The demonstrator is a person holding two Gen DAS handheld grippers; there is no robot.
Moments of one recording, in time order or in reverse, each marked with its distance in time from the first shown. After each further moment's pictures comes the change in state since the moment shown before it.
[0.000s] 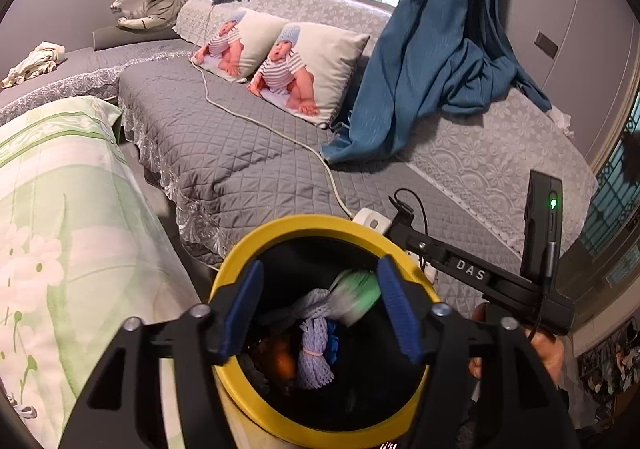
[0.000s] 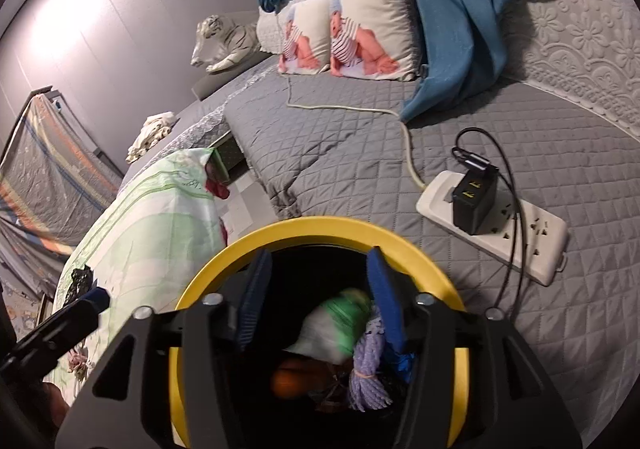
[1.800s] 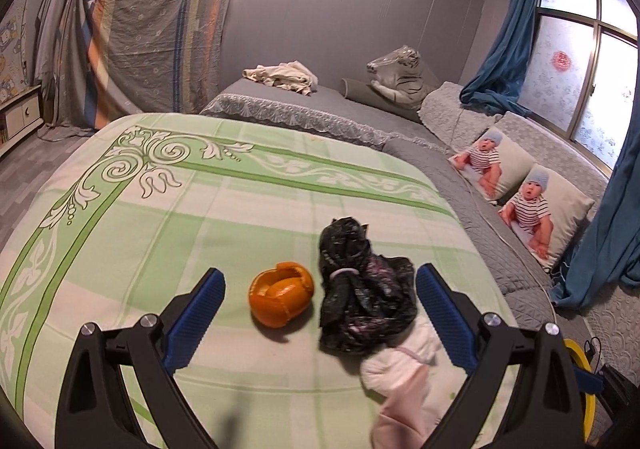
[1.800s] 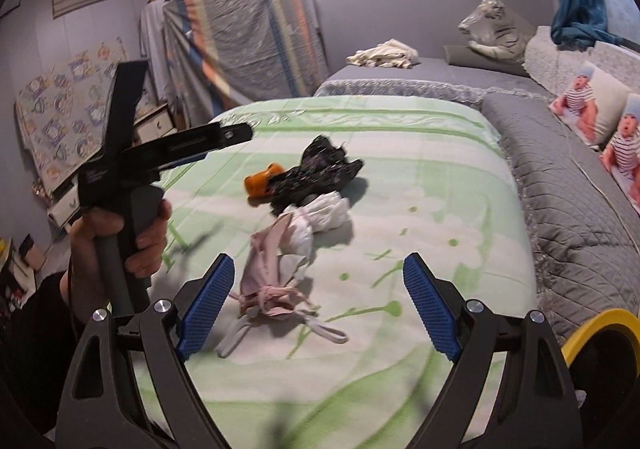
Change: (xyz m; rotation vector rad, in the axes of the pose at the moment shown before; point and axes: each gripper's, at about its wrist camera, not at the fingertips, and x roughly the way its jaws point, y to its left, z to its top) left arm -0.242 0.324 -0.059 -0.438 -0.327 0.635; right arm 0.005 0.373 -0.141 -0.753 0.150 0.517
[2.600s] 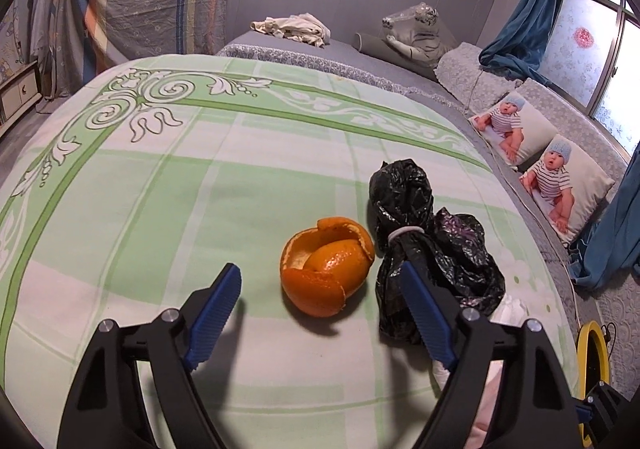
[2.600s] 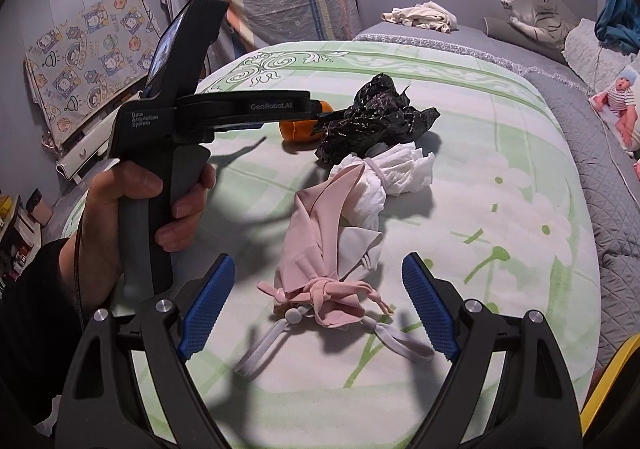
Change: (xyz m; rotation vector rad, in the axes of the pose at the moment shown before) left arm 0.066 0.029 -0.017 0.001 0.173 0.023; right arm 0.074 0.038 -0.011 -0.080 0.172 0.055
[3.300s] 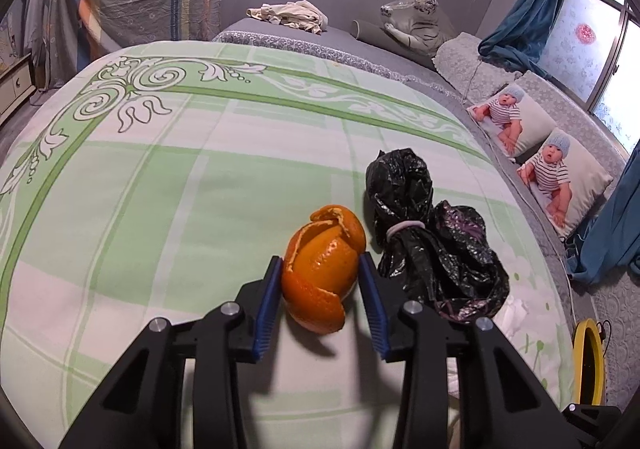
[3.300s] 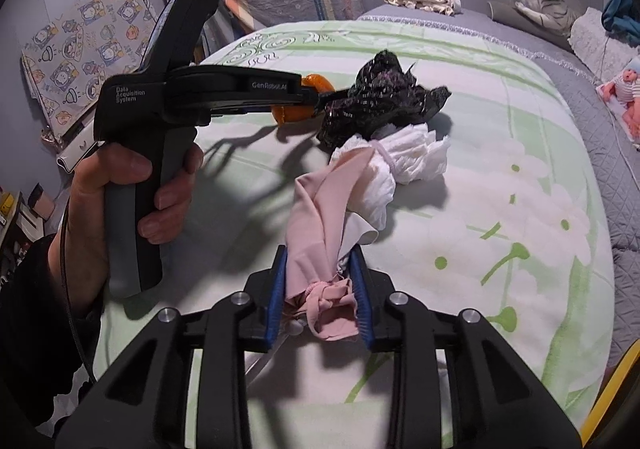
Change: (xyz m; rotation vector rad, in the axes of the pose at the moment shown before) left arm 0.004 0.001 0.003 -0.012 0.035 -0.014; right arm 0.013 -0.003 0.001 0.007 0.054 0.010
